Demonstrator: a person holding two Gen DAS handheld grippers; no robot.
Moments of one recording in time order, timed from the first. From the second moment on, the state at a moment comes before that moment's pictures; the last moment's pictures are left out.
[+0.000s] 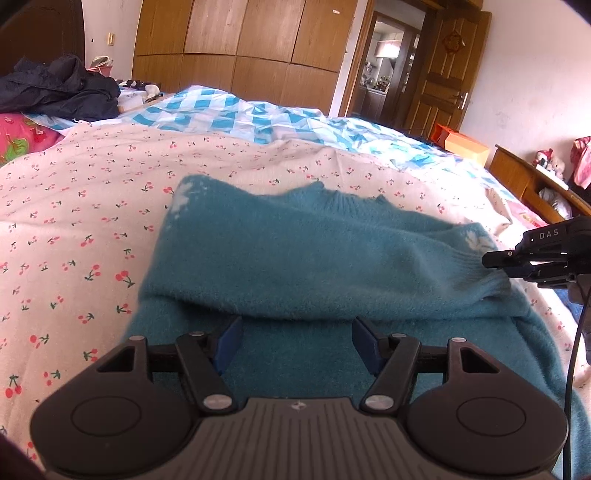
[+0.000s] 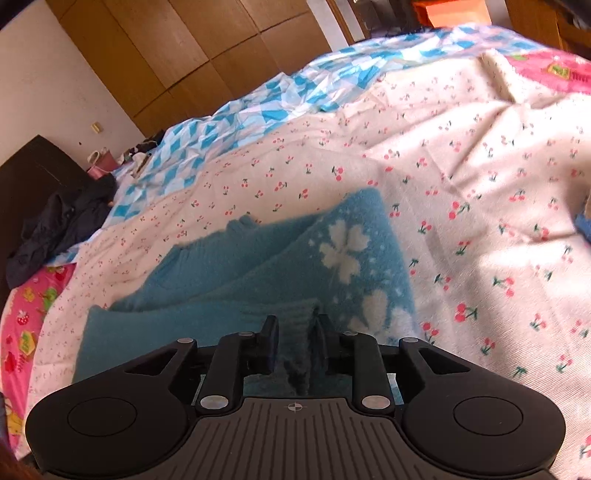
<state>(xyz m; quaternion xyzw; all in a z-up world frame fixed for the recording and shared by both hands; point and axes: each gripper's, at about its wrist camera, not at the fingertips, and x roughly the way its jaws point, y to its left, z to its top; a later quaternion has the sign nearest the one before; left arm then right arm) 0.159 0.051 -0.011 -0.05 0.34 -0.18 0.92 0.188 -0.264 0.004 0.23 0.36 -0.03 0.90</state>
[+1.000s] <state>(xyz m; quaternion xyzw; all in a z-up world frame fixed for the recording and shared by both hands) 0.041 0.132 0.027 -0.02 0.47 -0.12 0.87 0.011 -0.211 0.036 0.10 0.47 0.05 0.87</state>
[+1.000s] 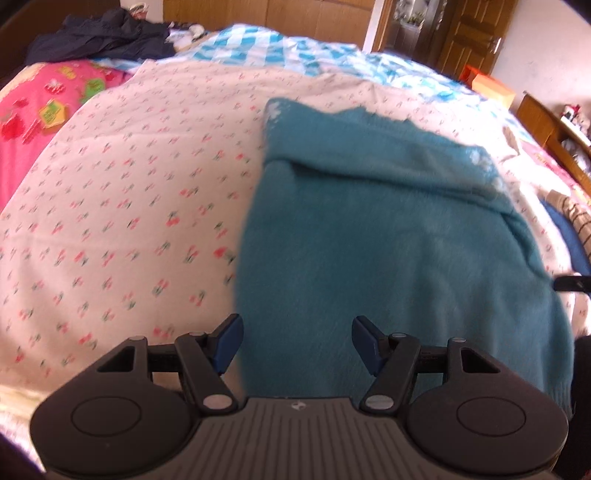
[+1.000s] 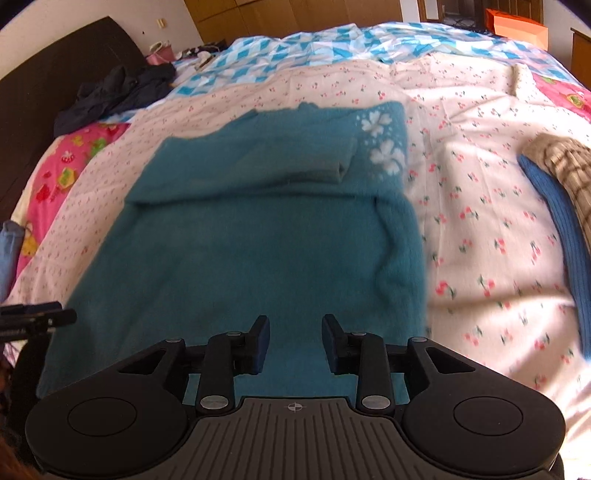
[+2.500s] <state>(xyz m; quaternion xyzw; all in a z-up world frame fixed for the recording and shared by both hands) 0.105 0.130 0.071 -0.30 0.42 -0.22 0.83 0.009 -0.269 0.074 0.42 0.25 0.08 0.87</state>
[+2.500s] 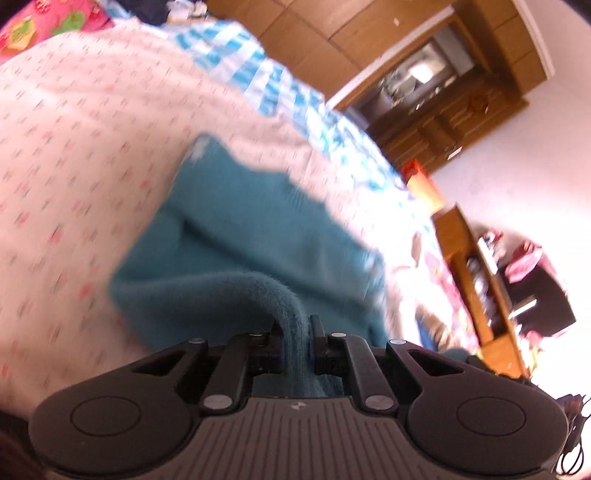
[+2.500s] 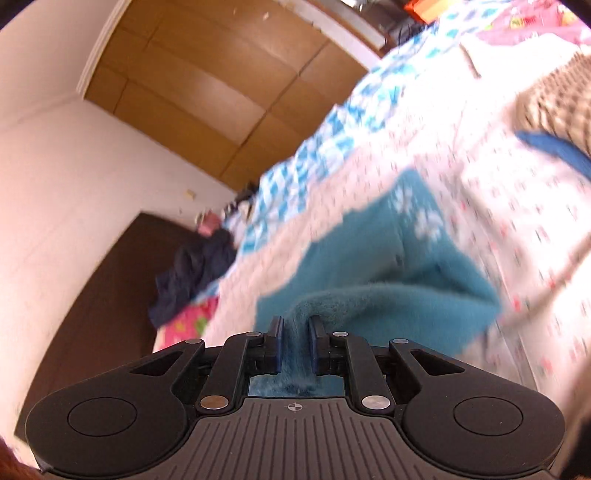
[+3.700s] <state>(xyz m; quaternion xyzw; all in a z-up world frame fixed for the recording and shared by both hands) 0.244 0.124 0.034 -0.26 0.29 -0.03 0.92 0.195 -0.286 0.011 0.16 0.28 -0.07 0.94</state>
